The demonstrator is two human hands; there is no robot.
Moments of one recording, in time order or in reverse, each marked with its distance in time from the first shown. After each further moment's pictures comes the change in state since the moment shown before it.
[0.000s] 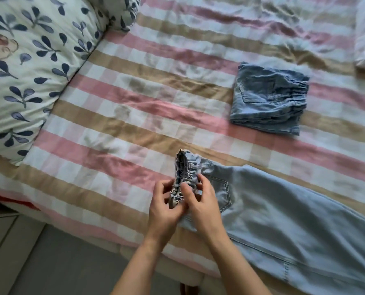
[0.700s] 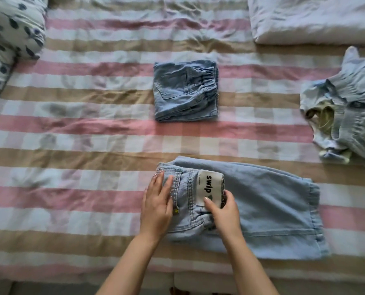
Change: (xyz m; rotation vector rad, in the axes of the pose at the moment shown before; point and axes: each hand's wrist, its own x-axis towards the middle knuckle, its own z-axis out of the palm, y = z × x) left_hand -0.004 -0.026 0.130 0.875 -0.313 0.381; right_hand -0.020 0.102 -0.171 0.156 0.438 0.177
